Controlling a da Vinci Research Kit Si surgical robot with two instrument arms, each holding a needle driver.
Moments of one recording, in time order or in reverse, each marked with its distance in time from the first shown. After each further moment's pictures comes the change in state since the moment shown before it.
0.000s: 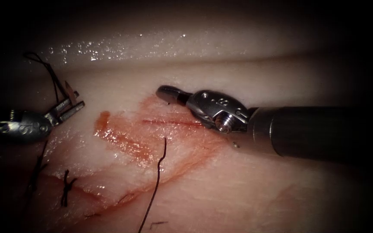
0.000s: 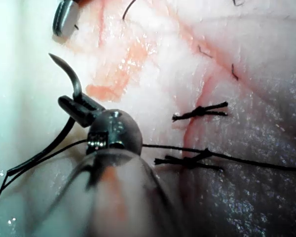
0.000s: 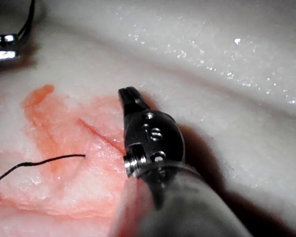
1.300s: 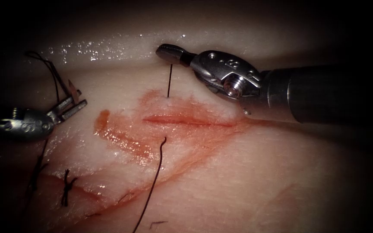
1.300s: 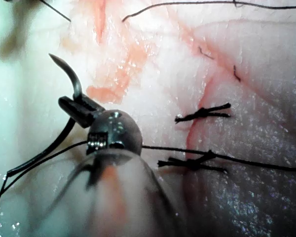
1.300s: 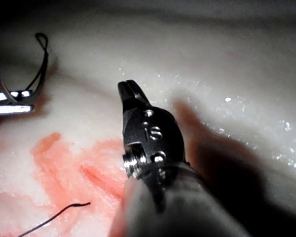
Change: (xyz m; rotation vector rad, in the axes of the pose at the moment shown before) right arm 0.009 0.001 0.000 0.002 0.047 -0.004; left arm 0.000 0.000 0.001 -0.009 -0.004 0.020
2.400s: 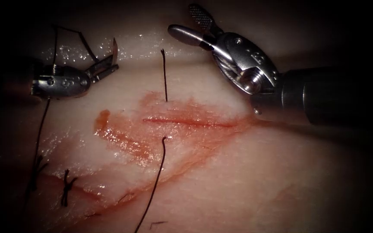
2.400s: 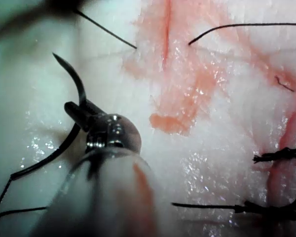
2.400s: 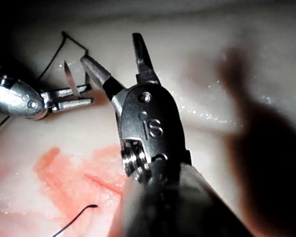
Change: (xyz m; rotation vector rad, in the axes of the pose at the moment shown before) right arm 0.004 0.001 -0.005 0.062 0.257 0.073; left arm -0.002 -0.004 0.010 -0.043 -0.091 -0.001
